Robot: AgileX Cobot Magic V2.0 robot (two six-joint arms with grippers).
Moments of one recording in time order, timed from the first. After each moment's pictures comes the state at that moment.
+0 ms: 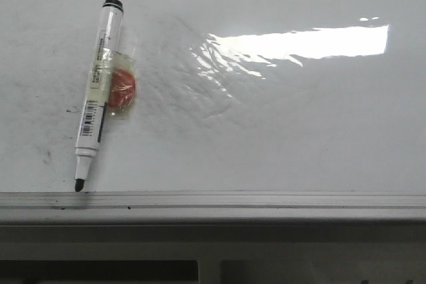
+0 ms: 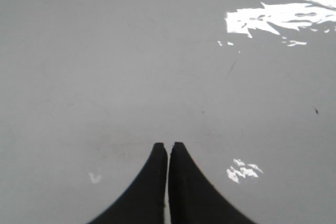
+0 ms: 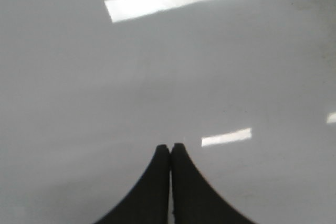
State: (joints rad) left arm 0.07 0.08 -0.12 0.10 0.22 -0.03; right arm -0.22 0.05 -0.09 0.17 0.31 -0.03
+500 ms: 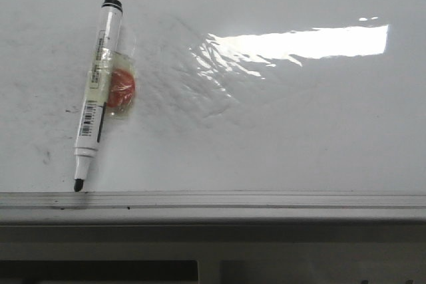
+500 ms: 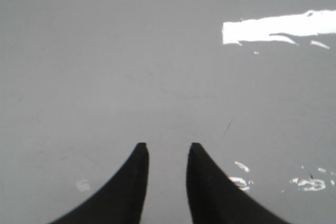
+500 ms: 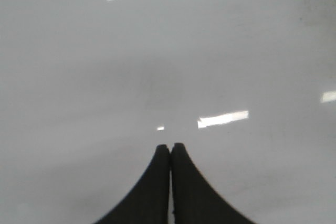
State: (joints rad) left arm 0.07 0.26 -0.21 0.04 0.08 -0.02; right arm -0.22 0.22 -0.20 0.17 0.32 -0.03
